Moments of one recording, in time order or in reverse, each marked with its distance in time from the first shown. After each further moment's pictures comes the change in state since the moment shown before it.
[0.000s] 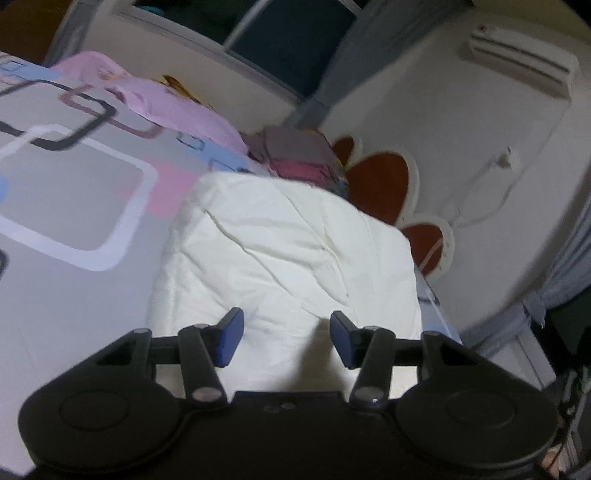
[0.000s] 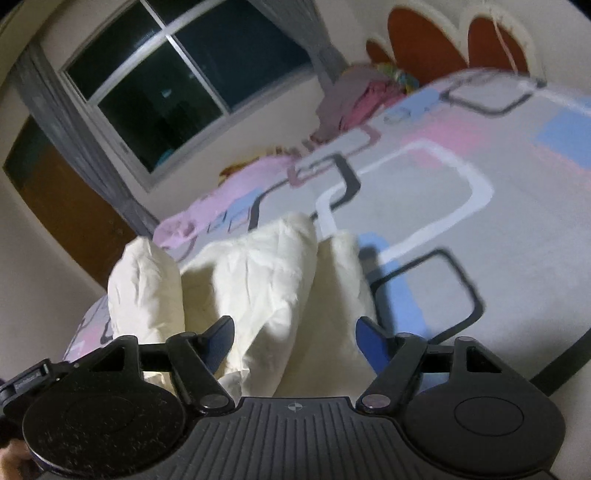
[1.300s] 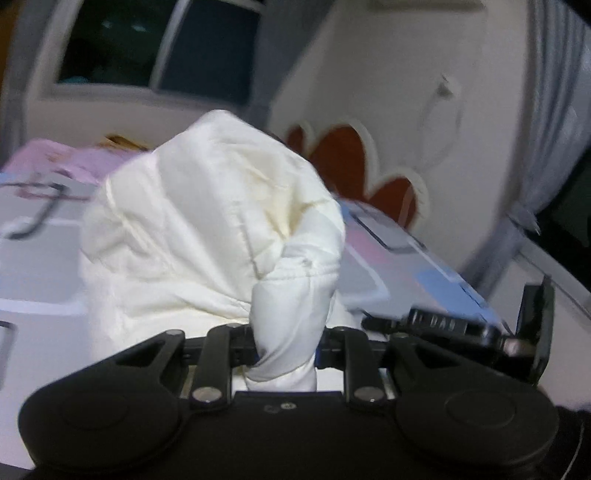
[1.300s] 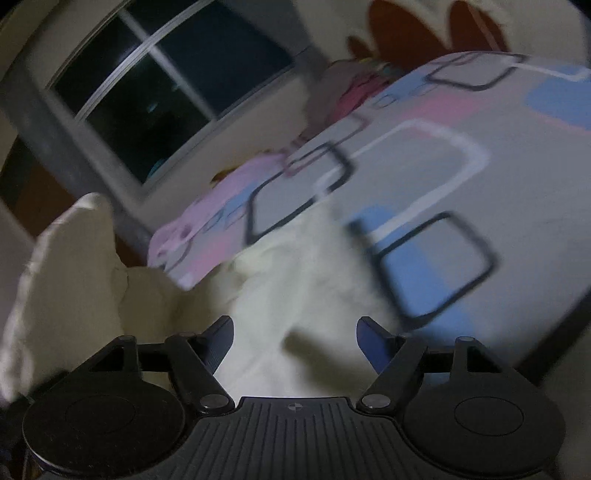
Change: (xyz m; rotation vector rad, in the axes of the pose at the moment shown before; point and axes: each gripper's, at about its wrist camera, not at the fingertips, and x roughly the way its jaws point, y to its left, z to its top) left arm -0.039 -0.111 -0.045 0.352 0.002 0.028; right arm -0.031 -0.022 -0.030 0.103 -0.102 -0.043
